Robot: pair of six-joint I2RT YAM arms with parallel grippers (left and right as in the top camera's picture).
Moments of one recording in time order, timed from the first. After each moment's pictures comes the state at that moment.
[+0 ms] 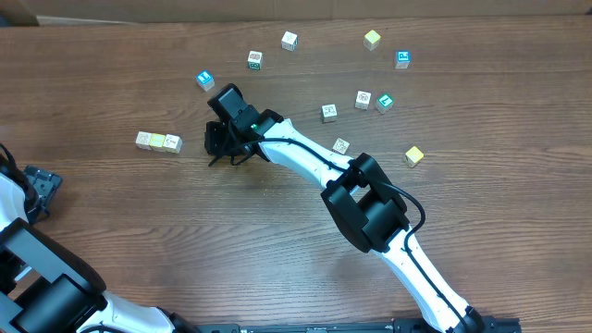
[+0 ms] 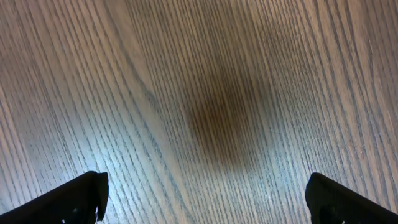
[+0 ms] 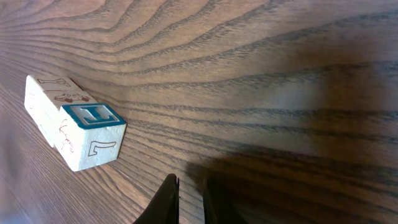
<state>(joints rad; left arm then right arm) 0.78 1.82 1.28 -0.70 -0.22 -0.47 0.77 2.58 2.11 -0.48 -0.27 0.75</state>
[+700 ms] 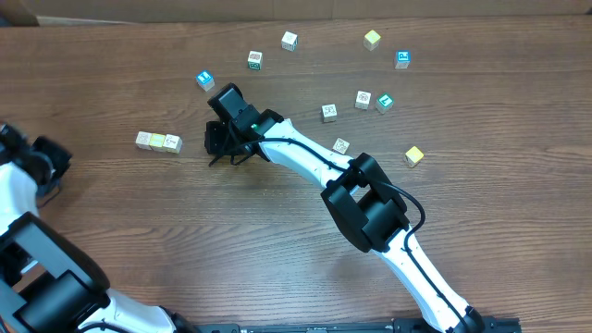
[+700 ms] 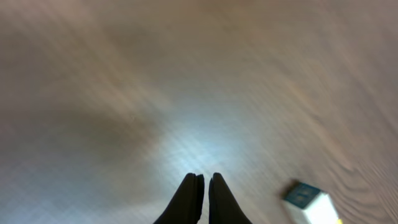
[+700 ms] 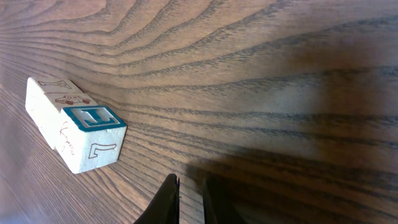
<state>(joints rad) 0.69 1.83 1.28 -0.48 0.25 -0.26 0.77 2.58 2.11 -0.47 -0.27 0.75</state>
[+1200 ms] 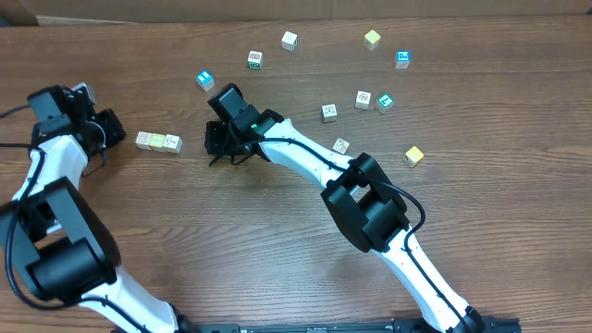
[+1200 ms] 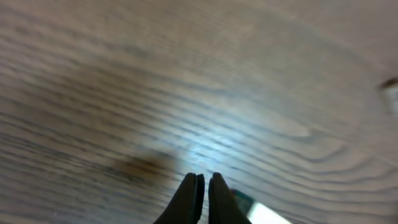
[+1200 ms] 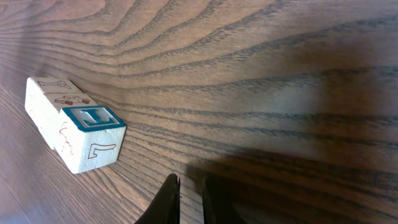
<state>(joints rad) 0.47 1.98 1.28 -0.30 0.26 -0.06 0.77 2.58 2.11 -0.47 -0.27 0.75</state>
